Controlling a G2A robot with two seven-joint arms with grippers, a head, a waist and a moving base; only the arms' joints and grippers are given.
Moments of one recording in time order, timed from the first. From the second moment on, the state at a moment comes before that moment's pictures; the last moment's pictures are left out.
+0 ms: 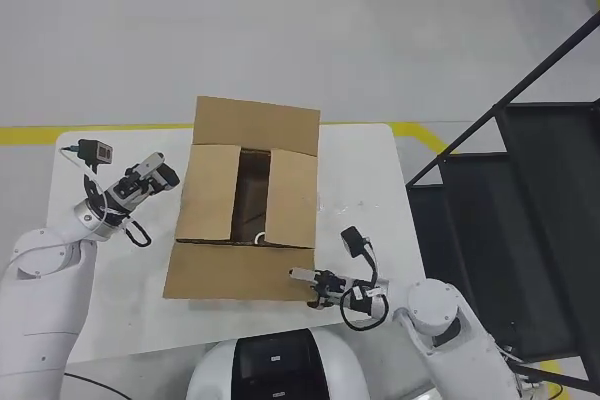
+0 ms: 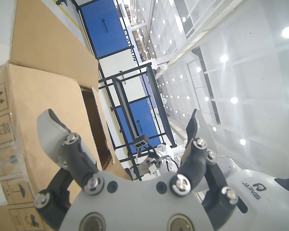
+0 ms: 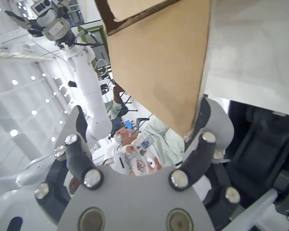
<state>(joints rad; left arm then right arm) 1.15 -1.09 -1.47 -1.35 -0.40 -0.45 -0.92 -1.74 -1.23 1.36 -2.02 0.07 0.26 0.89</state>
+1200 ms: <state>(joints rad) 1.21 -1.06 -1.55 -1.47 -0.45 -0.46 -1.00 -1.31 -1.28 1.20 -1.71 0.23 0.02 0.50</state>
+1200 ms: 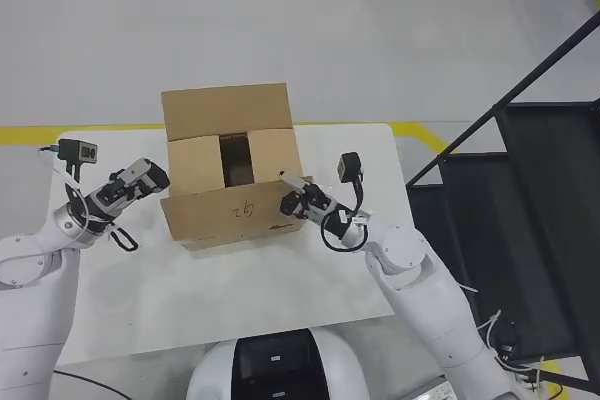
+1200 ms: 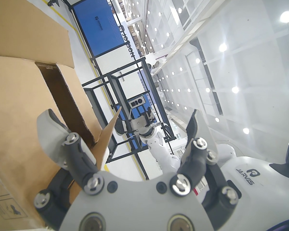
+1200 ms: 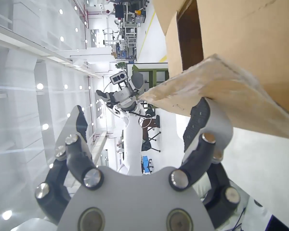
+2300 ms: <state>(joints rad) 0.86 -1.12 -1.35 -0.89 -0.05 -0.75 -0.50 -1.18 -1.30 1.09 -1.62 0.07 0.11 0.45</state>
